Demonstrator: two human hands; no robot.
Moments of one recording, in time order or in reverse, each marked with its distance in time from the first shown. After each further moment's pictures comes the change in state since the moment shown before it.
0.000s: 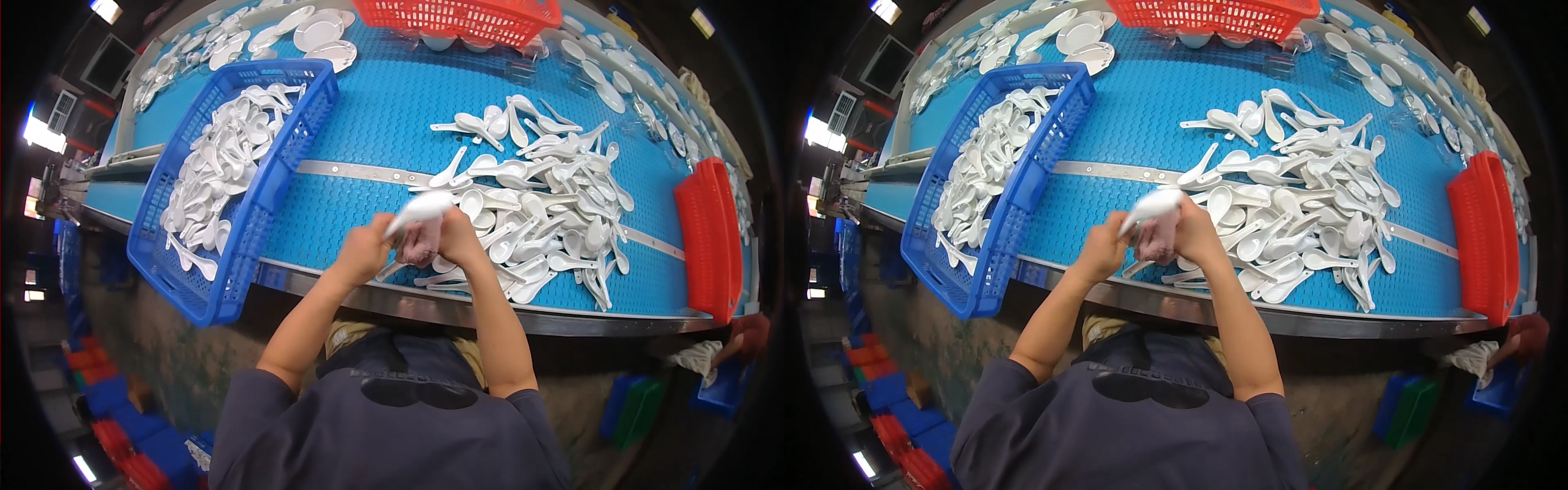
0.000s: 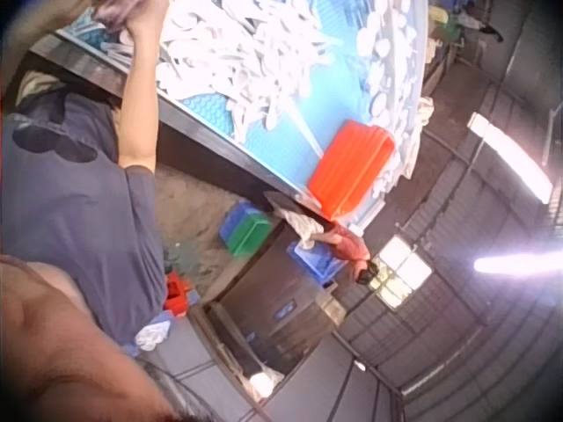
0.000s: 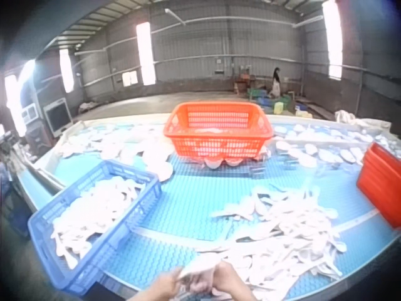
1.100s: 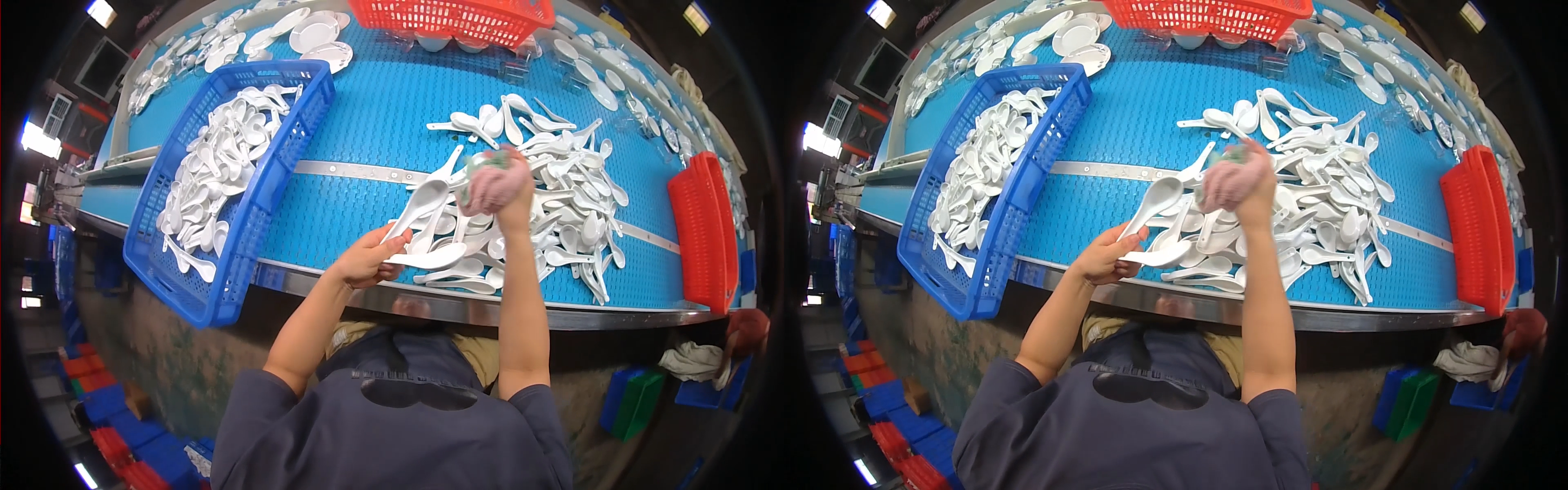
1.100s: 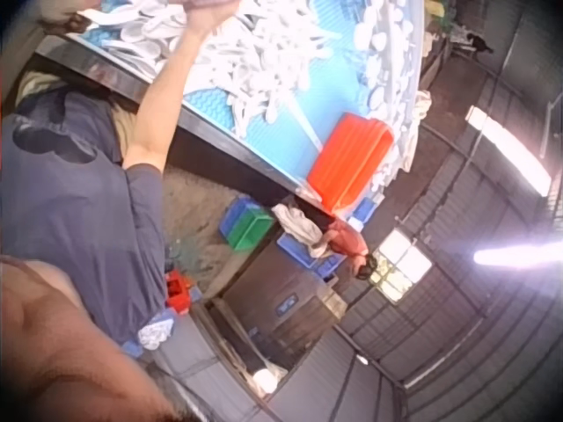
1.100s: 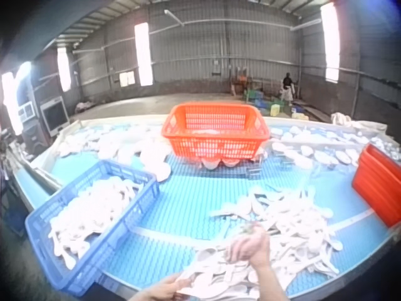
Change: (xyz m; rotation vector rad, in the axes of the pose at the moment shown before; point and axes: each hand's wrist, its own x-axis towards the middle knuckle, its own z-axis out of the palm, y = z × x) left_hand -0.005 0.018 -0.008 -1.286 -0.496 -0.578; right_hand 0.026 0.000 -0.072 0.267 0.446 -0.214
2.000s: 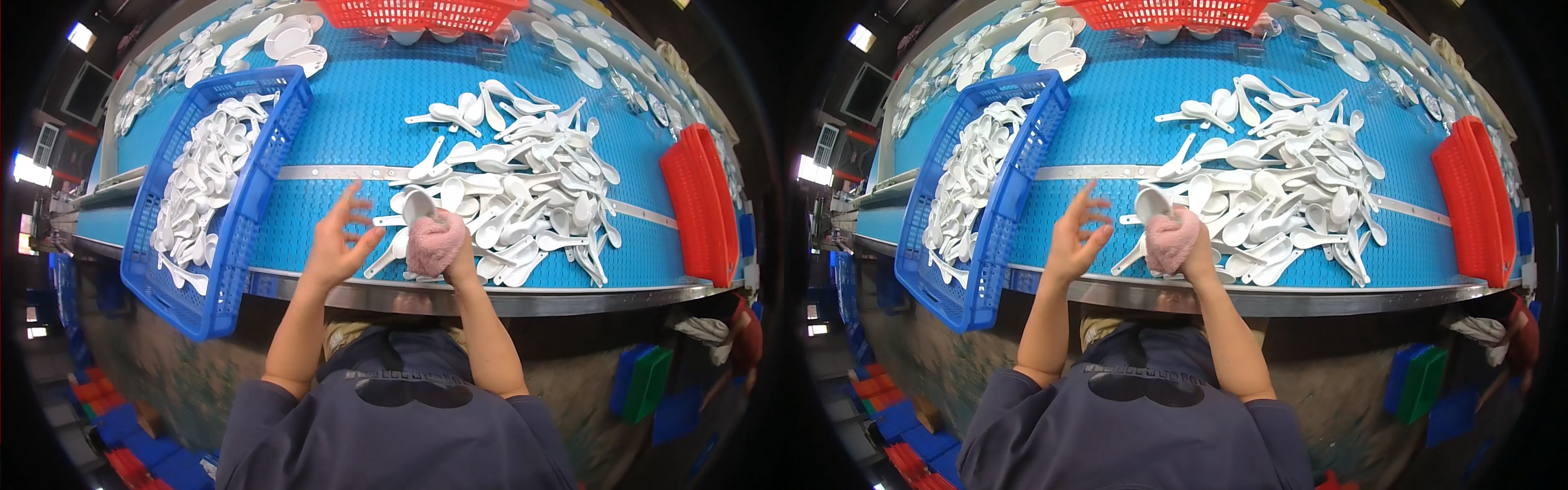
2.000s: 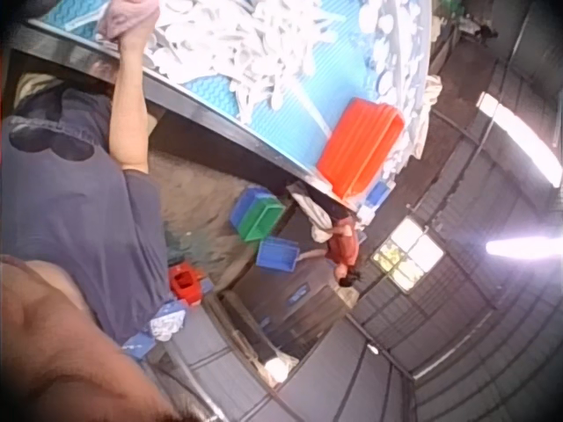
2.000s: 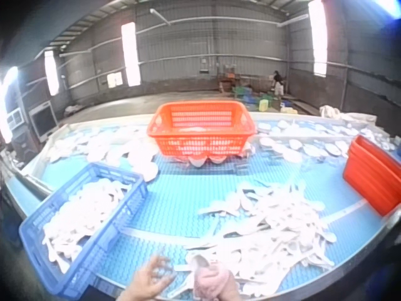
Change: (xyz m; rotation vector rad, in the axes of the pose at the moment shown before) left_hand -0.005 0.017 0.017 0.968 0.504 0.521; right_hand -0.101 0.021 0.040 -0.114 -0.142 0.338
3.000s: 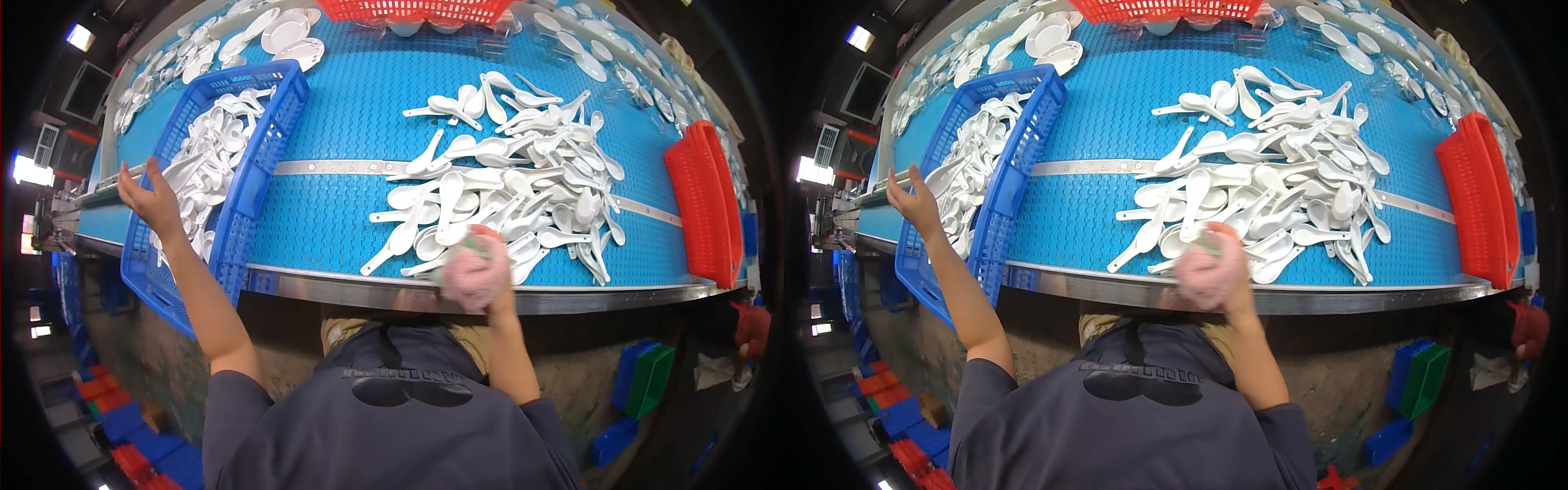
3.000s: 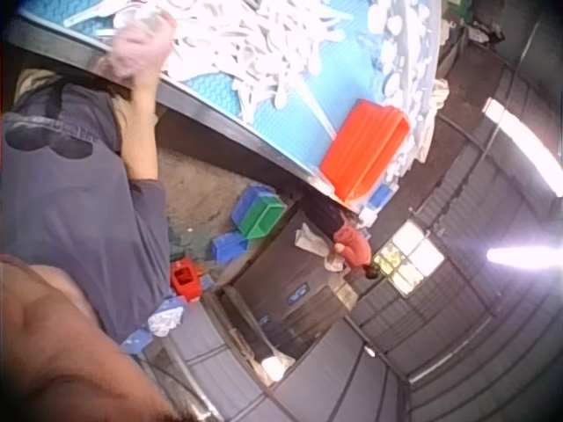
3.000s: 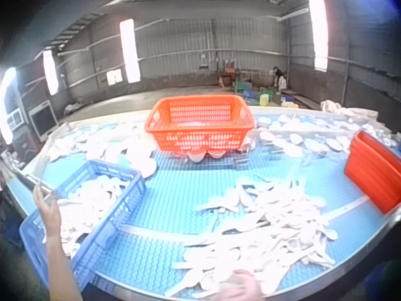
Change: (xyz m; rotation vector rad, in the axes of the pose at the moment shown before) left_hand 0.047 -0.012 -0.223 0.733 1.180 0.403; right_hand -0.048 -0.033 -0.060 0.216 0.023 0.136
